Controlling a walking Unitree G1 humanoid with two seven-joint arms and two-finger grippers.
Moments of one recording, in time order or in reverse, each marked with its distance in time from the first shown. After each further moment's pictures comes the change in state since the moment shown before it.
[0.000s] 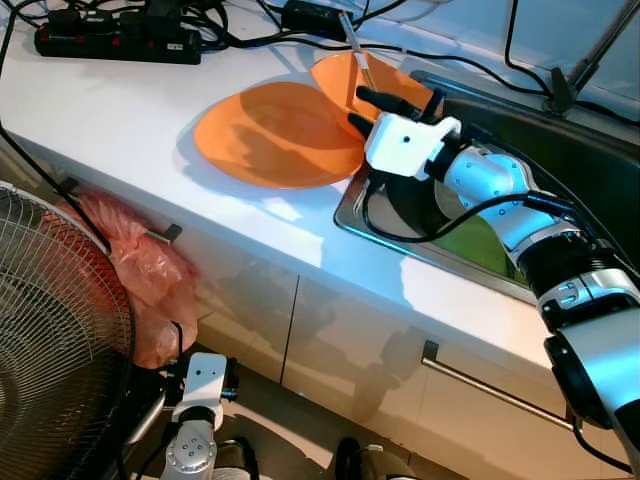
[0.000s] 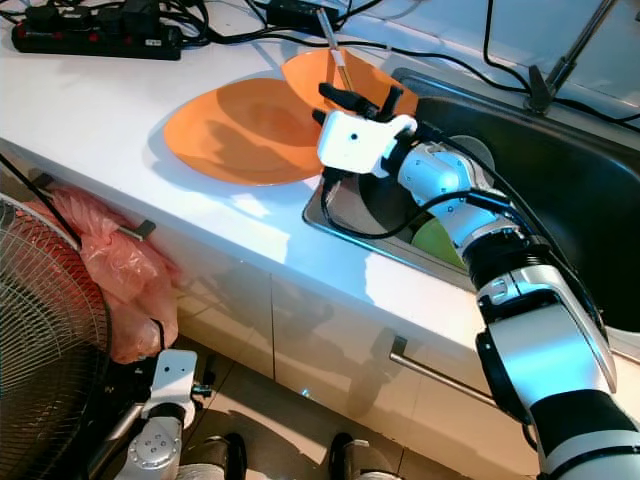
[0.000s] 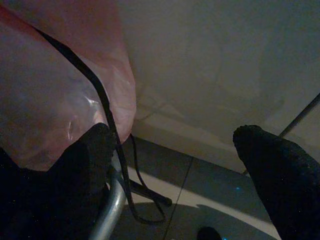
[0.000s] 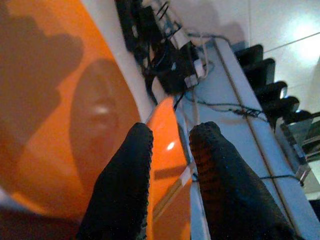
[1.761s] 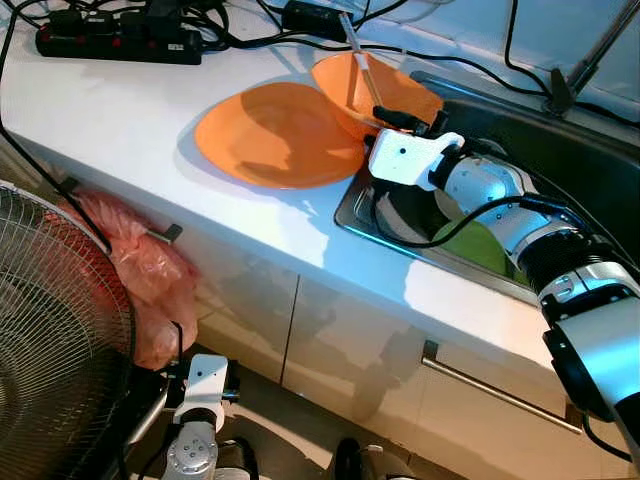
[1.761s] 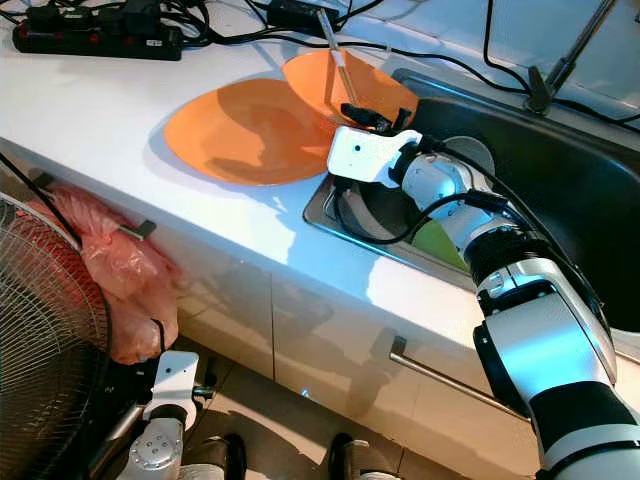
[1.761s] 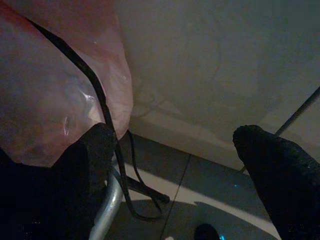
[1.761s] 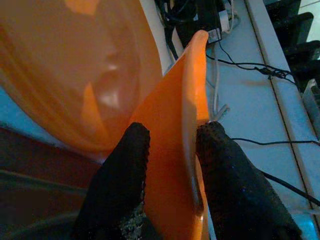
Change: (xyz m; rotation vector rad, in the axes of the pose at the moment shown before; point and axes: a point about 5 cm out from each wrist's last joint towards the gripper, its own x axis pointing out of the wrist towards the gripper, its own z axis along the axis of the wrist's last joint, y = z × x) left arm -0.001 -0.002 -0.002 -0.005 0.012 -0.004; right arm -0.002 0.012 -0.022 -0.031 0.165 0.058
